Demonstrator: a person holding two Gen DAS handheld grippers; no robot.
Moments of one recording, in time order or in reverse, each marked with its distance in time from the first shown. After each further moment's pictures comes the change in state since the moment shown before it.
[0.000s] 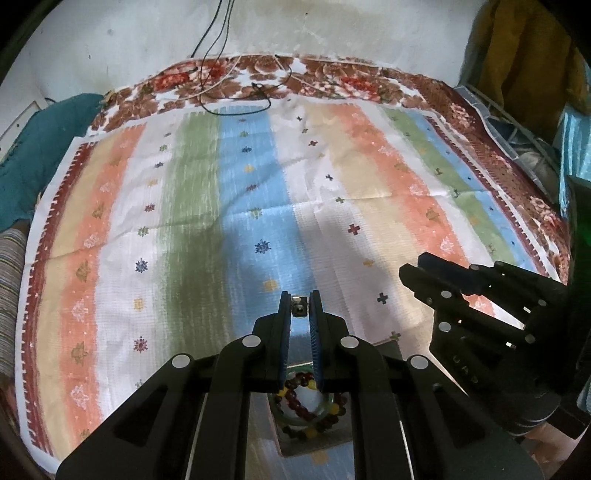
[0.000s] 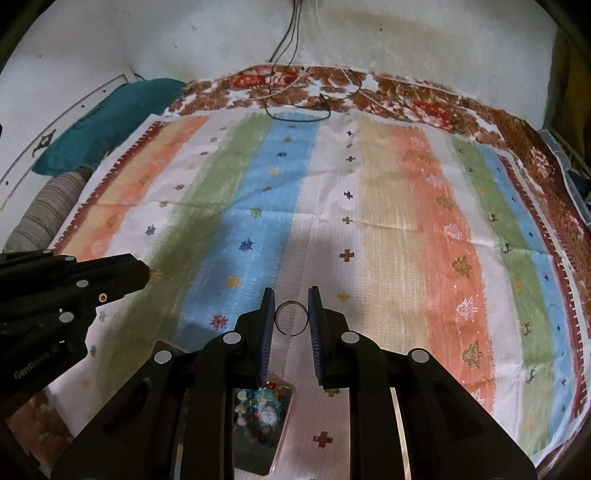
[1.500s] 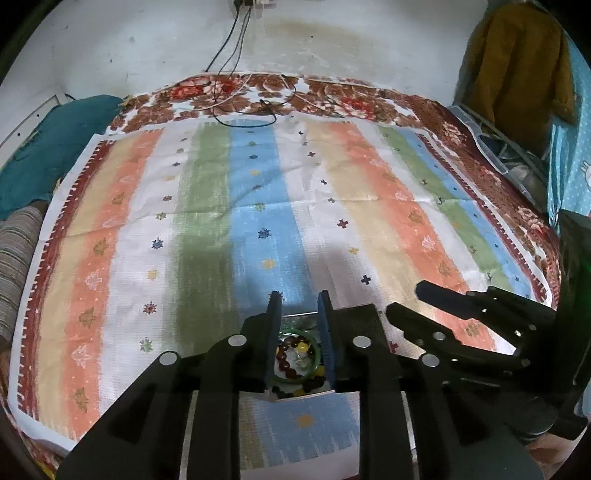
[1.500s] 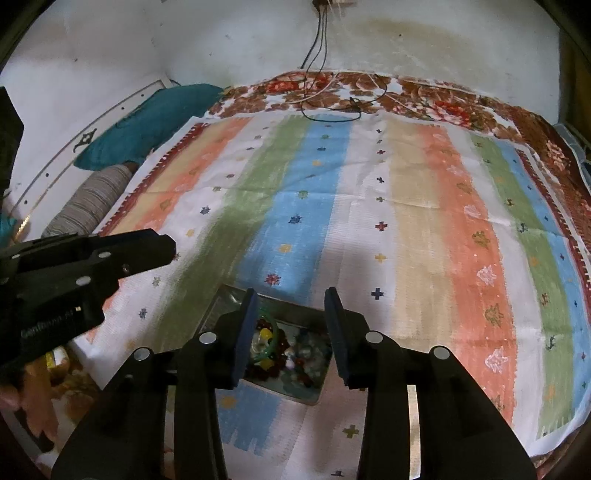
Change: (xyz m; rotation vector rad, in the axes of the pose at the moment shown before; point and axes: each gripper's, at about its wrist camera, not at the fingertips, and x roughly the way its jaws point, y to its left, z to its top) left arm -0.053 -0.003 -0.051 -0.042 -0.082 -0.005; right arm -0.052 0.016 -0.052 -0.005 -0.025 0.130
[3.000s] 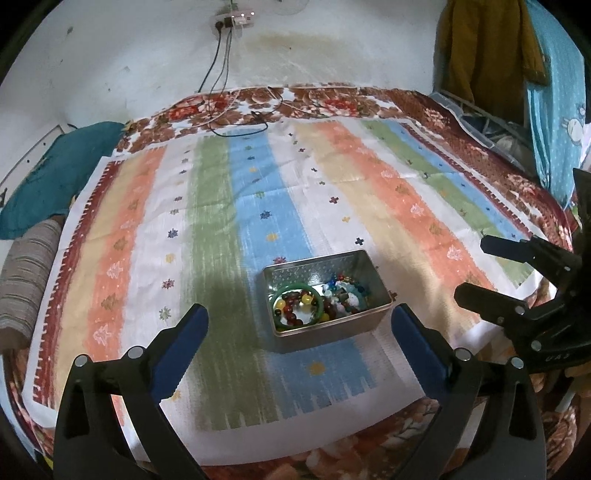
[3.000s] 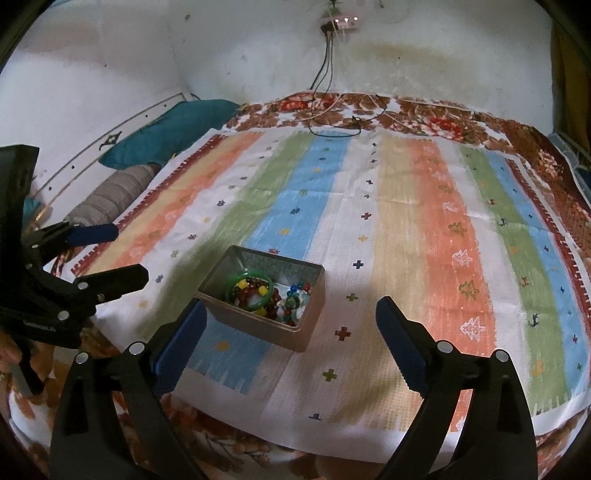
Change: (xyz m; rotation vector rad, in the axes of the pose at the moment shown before) left arm -0.046 -0.016 -0.070 0.115 -0.061 0.046; right arm -0.064 -0.022 -0.063 -0.051 -0.091 0.044
